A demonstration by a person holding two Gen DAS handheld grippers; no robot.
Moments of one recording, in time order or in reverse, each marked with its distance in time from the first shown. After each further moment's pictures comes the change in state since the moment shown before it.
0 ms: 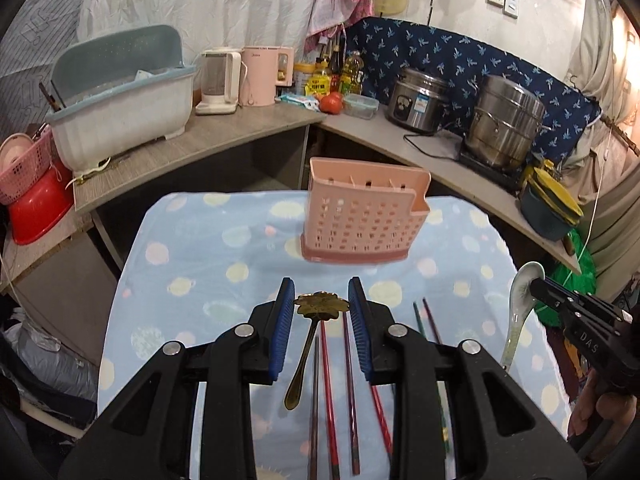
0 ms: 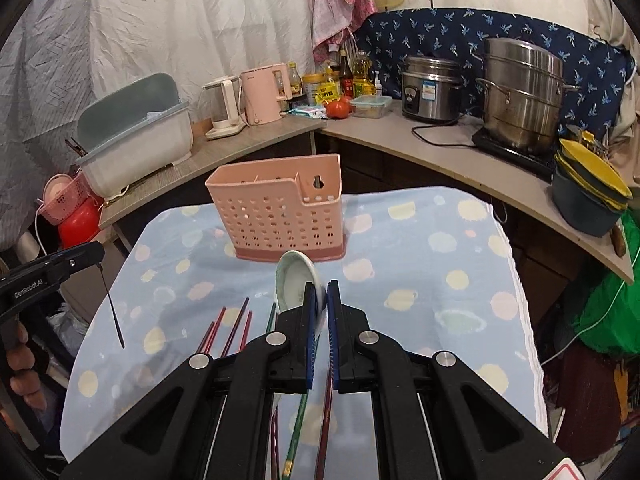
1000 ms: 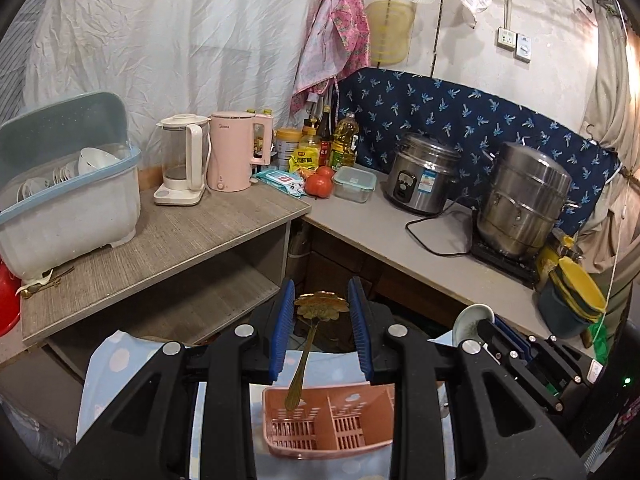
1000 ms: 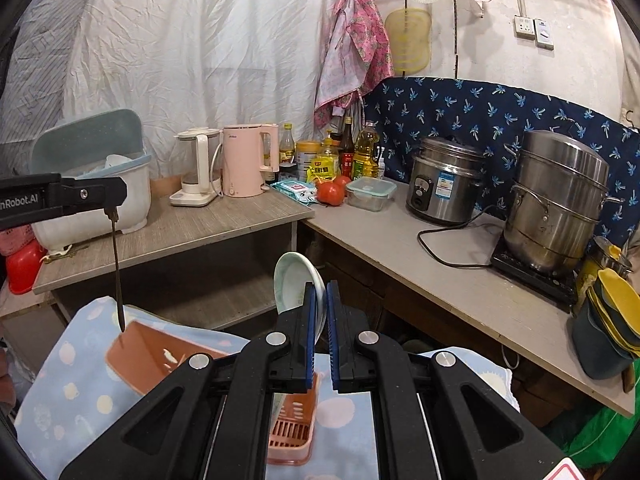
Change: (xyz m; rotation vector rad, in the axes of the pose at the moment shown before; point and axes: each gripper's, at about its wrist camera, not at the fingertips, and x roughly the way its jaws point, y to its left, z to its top) left arm 0.137 -0.033 0.183 0.005 -0.186 -0.010; right arm 0.150 0.004 0.154 -0.139 -0.225 -0.078
